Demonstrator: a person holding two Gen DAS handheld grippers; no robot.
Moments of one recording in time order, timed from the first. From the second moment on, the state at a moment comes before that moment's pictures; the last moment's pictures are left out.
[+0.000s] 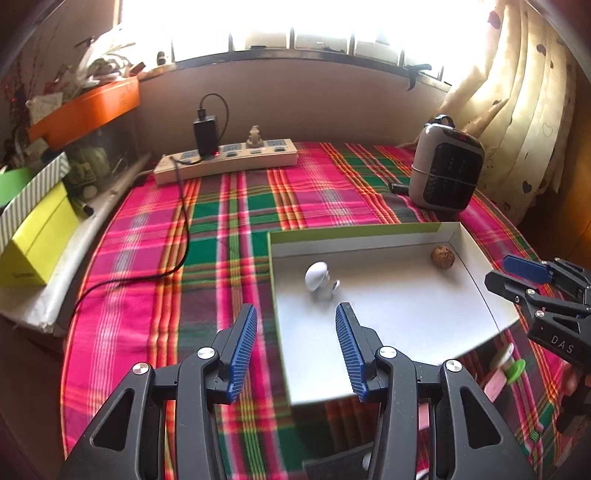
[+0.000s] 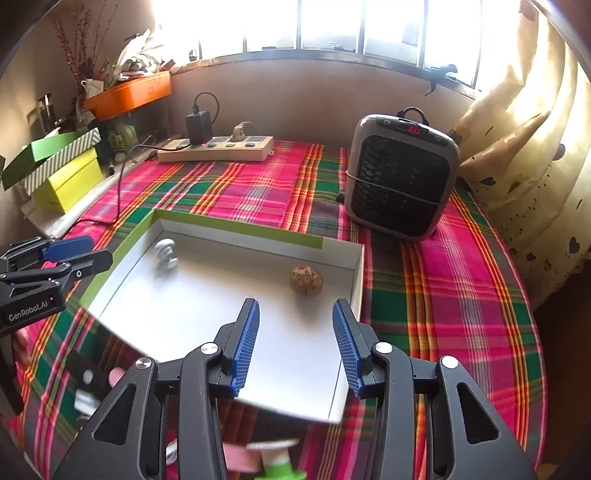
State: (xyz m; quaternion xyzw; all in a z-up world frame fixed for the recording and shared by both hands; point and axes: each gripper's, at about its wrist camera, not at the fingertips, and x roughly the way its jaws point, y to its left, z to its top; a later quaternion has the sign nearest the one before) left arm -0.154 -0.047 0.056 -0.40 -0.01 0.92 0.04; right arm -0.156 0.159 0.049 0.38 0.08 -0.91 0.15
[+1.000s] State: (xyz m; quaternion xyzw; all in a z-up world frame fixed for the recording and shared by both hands) left arm -0.063 -0.080 0.028 -0.40 -0.06 0.91 0.02; right arm -0.040 0.106 0.026 0.37 0.07 -0.88 0.29
